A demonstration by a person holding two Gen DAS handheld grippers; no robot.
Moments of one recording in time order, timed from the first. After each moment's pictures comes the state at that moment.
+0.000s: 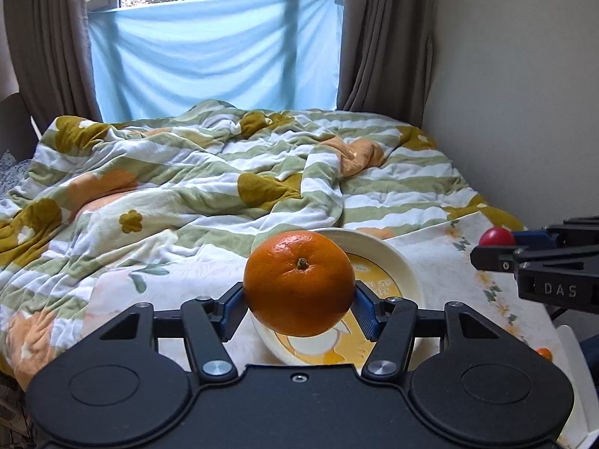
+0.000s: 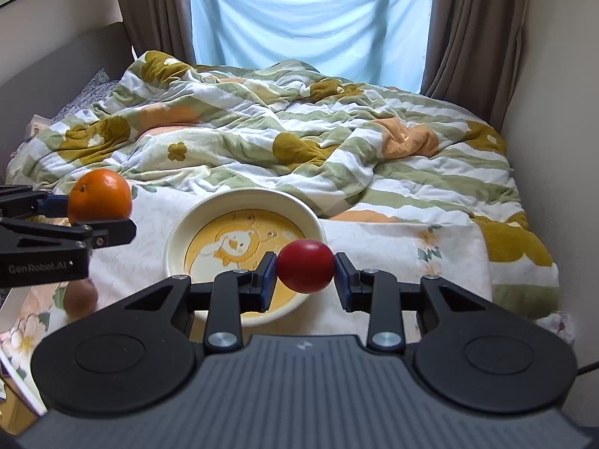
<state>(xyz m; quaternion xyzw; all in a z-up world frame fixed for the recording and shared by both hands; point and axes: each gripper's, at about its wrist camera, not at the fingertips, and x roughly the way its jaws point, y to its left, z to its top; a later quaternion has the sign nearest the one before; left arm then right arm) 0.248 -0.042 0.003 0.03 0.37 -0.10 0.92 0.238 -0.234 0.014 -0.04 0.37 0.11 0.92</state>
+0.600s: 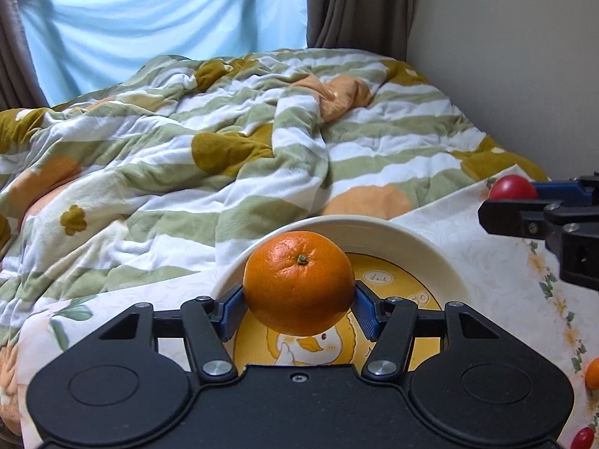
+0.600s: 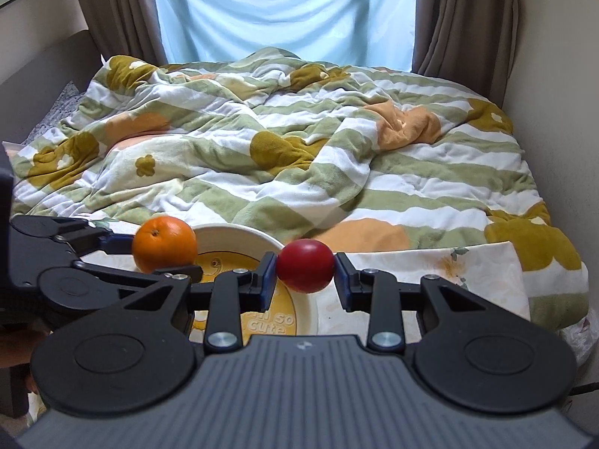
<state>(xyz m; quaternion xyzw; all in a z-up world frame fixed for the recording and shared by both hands) 0.363 -0.081 -0.079 0.08 0.45 -0.14 0.88 0.341 -0.233 -0.029 0.00 0.40 0.08 0.91</state>
